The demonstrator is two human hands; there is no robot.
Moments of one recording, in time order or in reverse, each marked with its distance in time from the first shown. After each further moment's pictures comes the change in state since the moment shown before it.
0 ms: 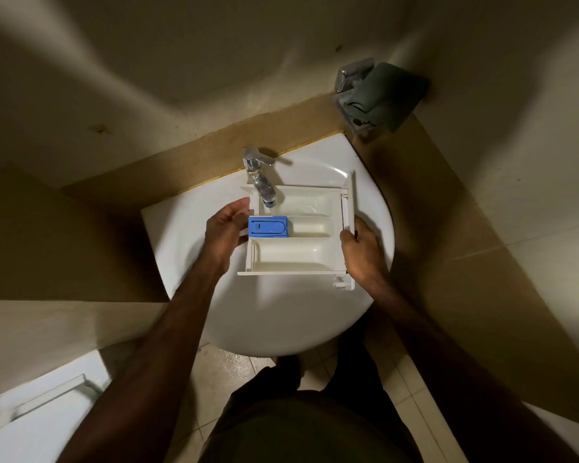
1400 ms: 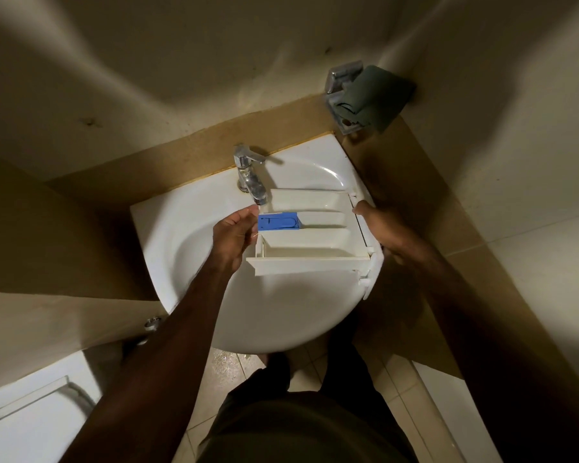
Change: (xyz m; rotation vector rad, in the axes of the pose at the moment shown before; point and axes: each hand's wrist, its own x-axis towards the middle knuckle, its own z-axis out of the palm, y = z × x) left_hand 0.005 -0.025 0.029 -0.163 -0.019 -0.054; right_hand 0.012 -0.038 -0.075 0.033 -0.179 0.228
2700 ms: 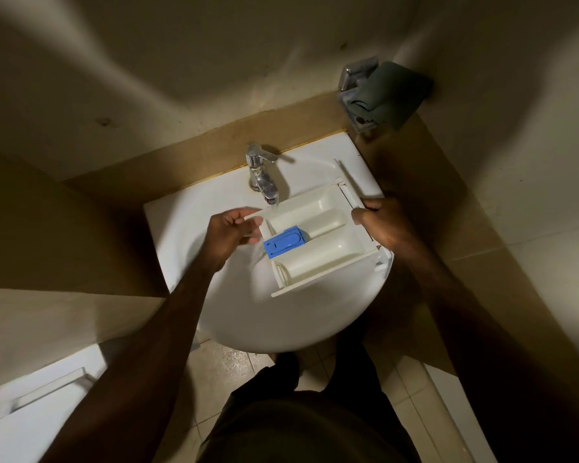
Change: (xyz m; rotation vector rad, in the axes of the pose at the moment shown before) left_hand 0.001 0.016 -0.037 0.298 -0.159 0.143; right_hand 0.022 0.002 0.018 -0.126 0.085 -0.249
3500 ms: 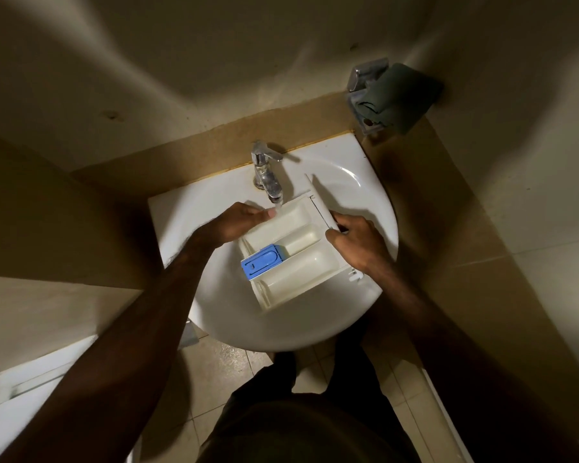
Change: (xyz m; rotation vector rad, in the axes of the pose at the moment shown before) left_hand 0.017 0.034 -0.006 0.507 -0.227 -0.090; right_hand -0.017 0.000 0.044 -0.212 -0.109 -0.118
